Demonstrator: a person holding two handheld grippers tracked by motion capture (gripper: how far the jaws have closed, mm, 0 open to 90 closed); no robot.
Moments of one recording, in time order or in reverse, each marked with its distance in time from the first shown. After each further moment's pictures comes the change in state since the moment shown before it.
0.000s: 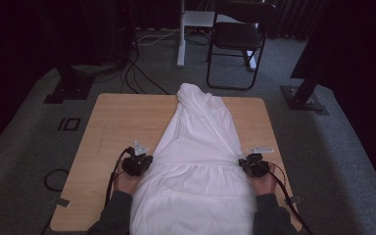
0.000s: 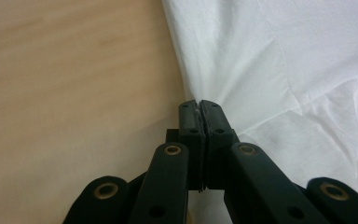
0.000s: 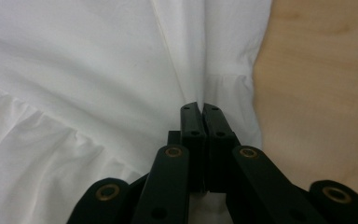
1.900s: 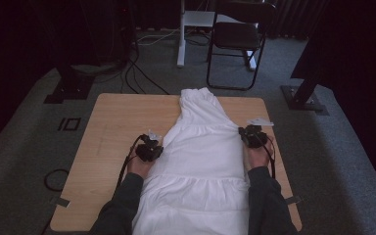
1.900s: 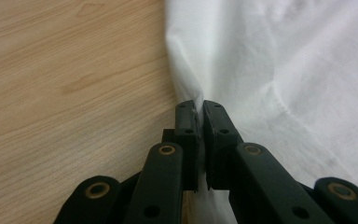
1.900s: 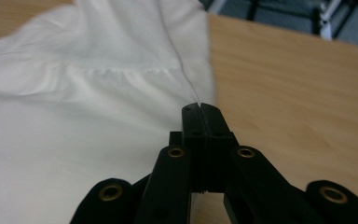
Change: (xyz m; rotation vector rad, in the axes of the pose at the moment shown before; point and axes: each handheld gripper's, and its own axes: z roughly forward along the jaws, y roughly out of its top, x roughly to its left) left arm 0.008 0.045 0.064 0.064 -0.026 0.026; right arm -0.021 0.089 0.011 -0.205 -0.105 -0.002
